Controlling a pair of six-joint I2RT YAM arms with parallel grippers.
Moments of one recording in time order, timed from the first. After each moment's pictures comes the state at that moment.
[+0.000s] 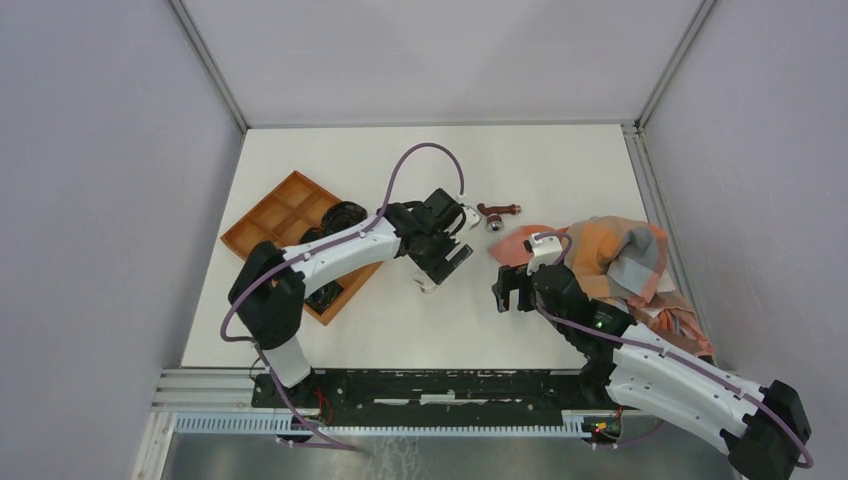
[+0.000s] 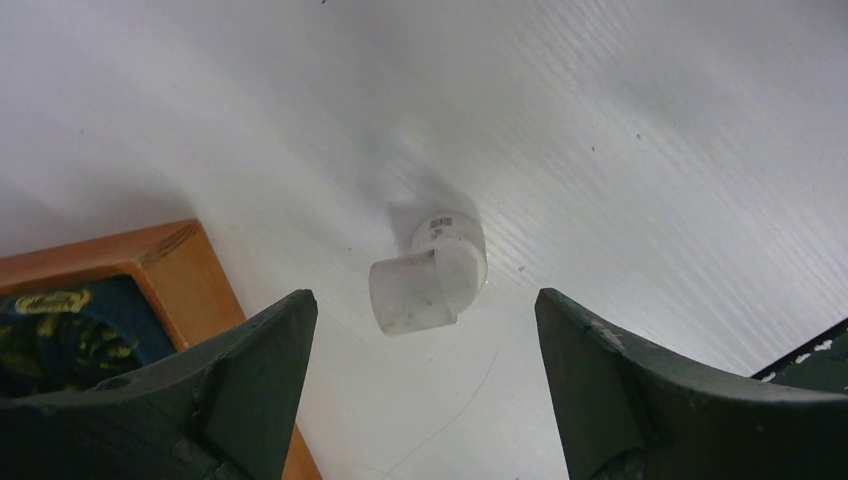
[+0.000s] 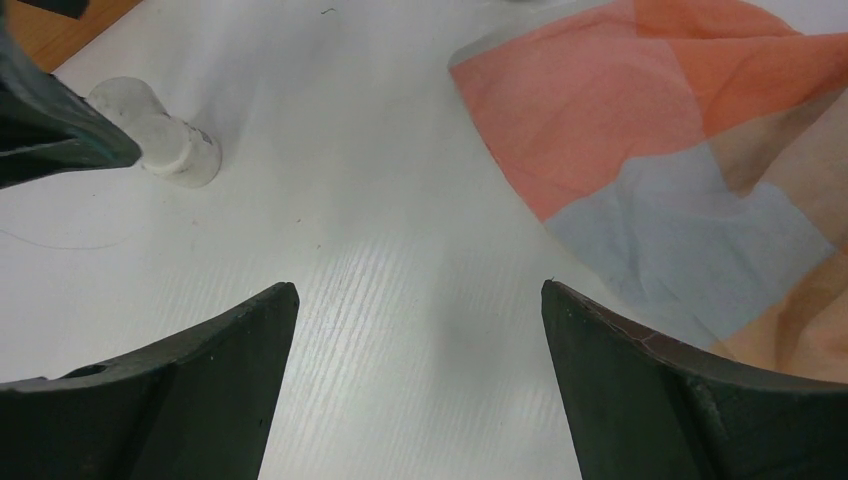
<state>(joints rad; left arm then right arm) -0.85 1.69 1.31 -0.72 -0.07 0.04 0.82 0.73 0.41 -0.25 0.36 0.41</state>
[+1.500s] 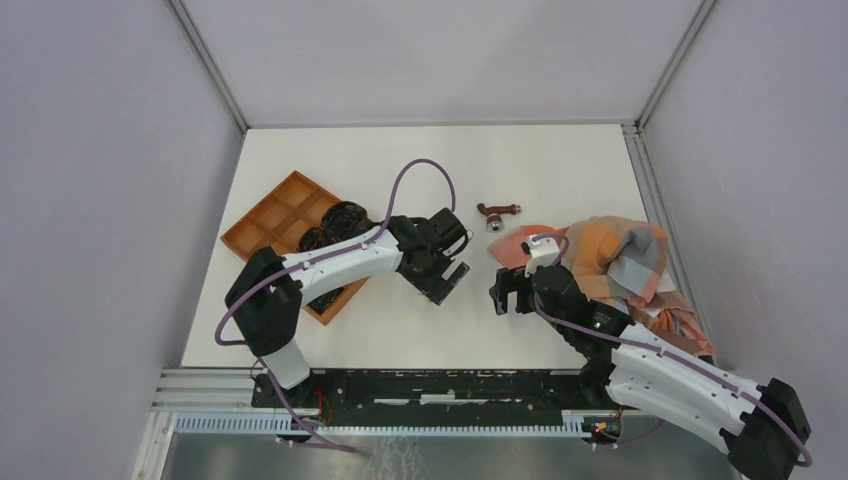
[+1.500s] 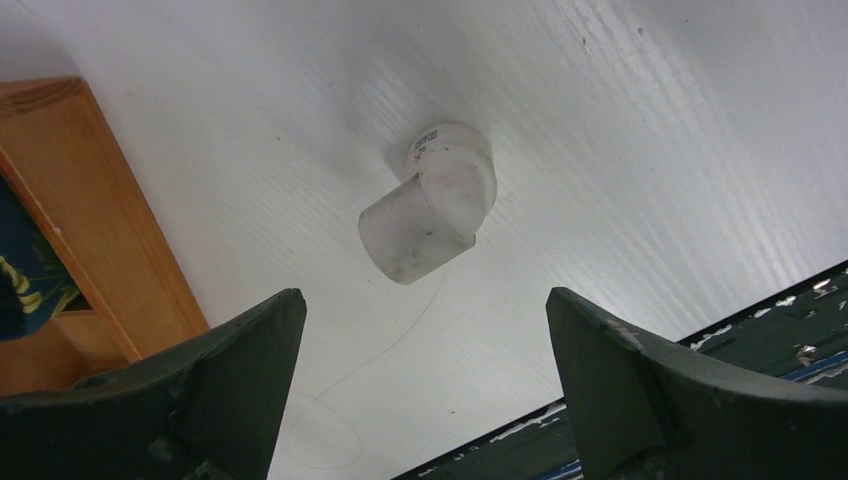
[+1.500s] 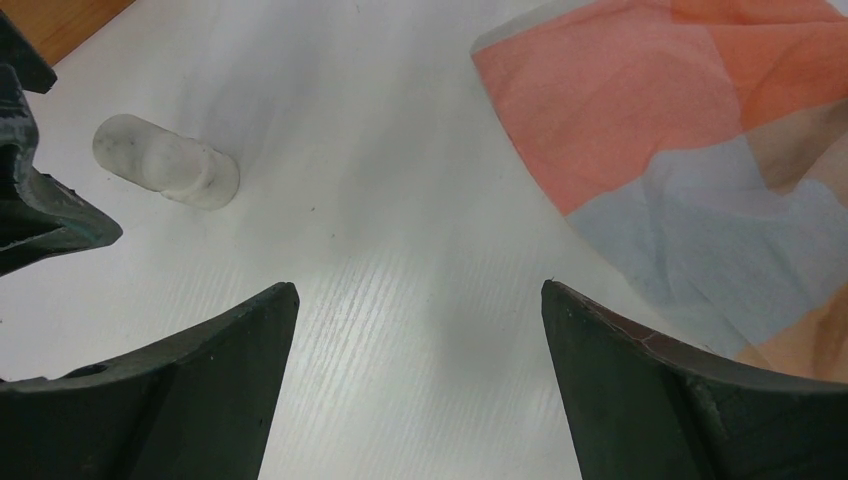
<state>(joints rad) -0.92 1.69 1.27 -0.84 -0.10 -0.18 0.82 0.75 0.39 -0.23 0.32 0.42</state>
